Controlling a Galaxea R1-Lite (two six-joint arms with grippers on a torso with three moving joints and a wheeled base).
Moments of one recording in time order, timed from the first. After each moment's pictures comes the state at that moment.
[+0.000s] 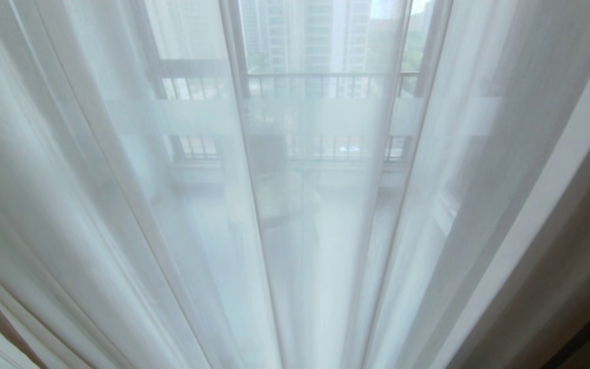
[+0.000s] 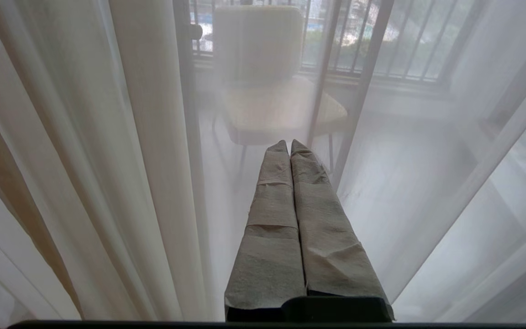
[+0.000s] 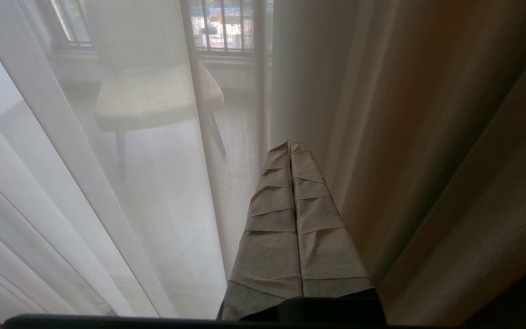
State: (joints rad) left arm 0.00 0.00 0.00 -0.02 0.04 -0.09; right arm 0.00 0.00 0.00 0.00 0.00 -0.02
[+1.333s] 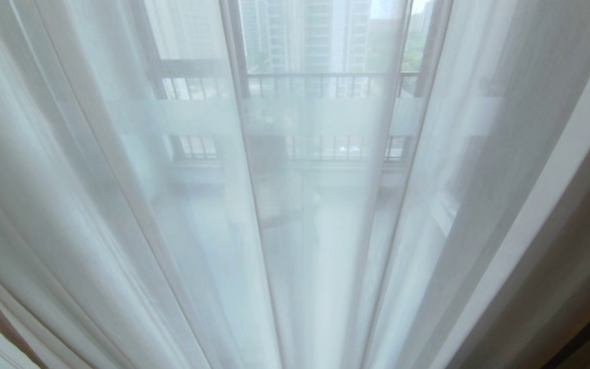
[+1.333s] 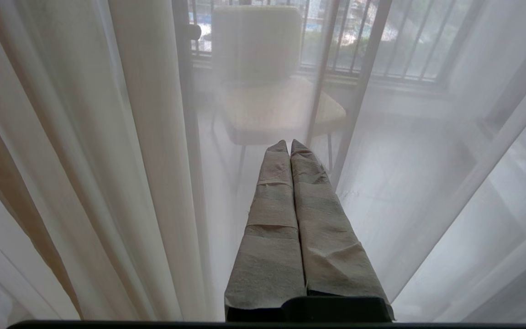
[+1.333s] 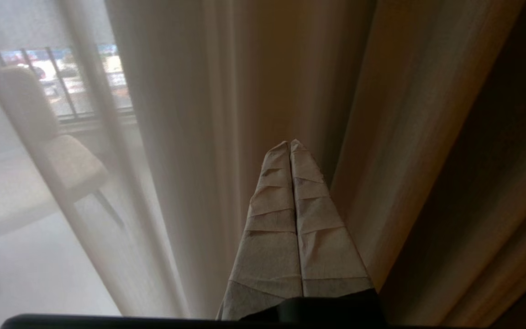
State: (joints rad) left arm 0.00 0.00 0.00 -0.02 0.04 -0.09; right arm -0.34 0.48 -0.55 -0.01 -0.07 -0.02
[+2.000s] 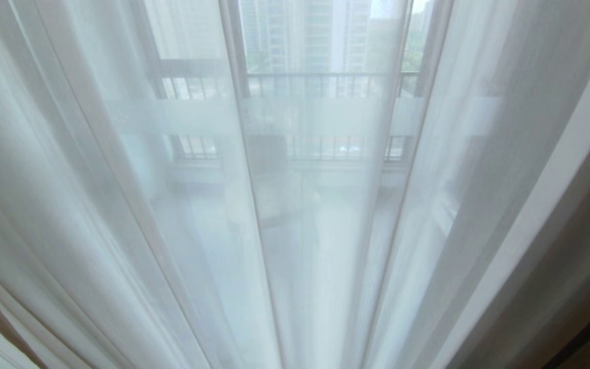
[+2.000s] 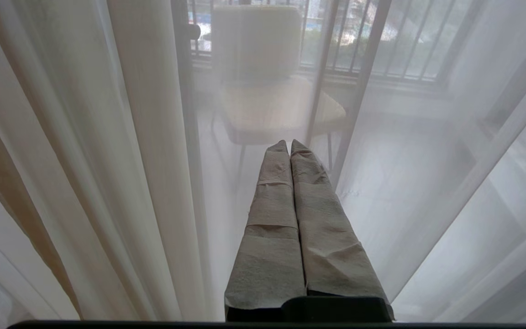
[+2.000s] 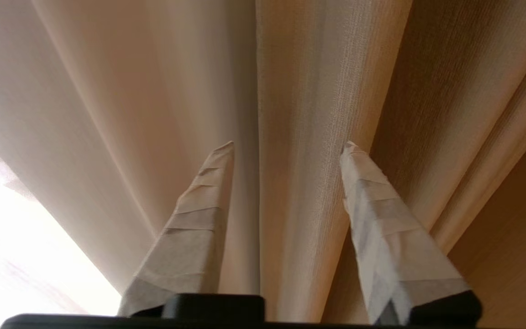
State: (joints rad) left arm 0.00 0.00 0.00 -0.02 0.04 -0.09; right arm -0.92 0.79 -0.76 0.00 0.24 0.03
